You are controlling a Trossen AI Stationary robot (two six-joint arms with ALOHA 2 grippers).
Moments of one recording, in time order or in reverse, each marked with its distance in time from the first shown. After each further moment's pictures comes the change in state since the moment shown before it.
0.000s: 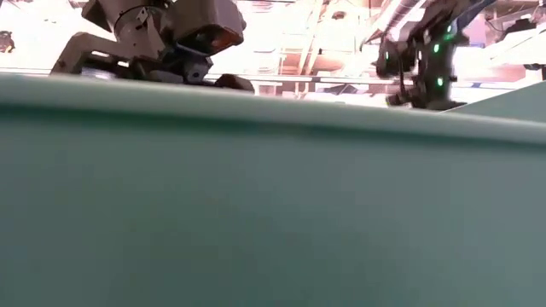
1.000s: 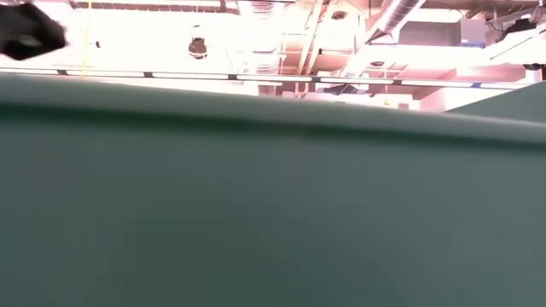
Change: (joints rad) left arm -0.468 -0.317 0.000 -0.595 -0.099 -0.932; right arm 1.119 0.300 0.125 1.153 -0.294 0.305
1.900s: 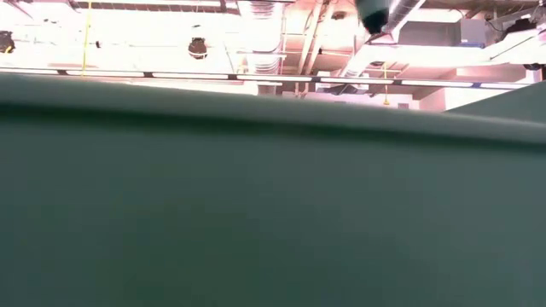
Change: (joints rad) left arm -0.261 0.308 0.006 0.031 -0.169 -0.435; right arm 0.028 0.338 0.434 -0.382 0.008 0.052
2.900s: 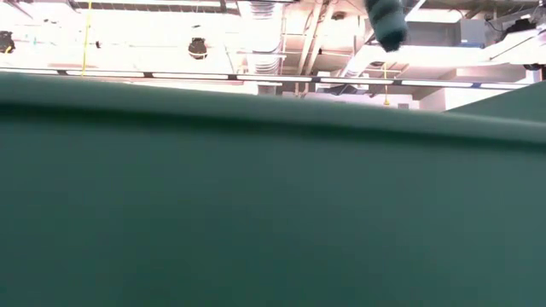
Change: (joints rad) left arm 0.076 0.065 -0.018 0.149 0.194 0.140; right arm 0.002 -0.001 -0.032 0.033 -0.005 0.017
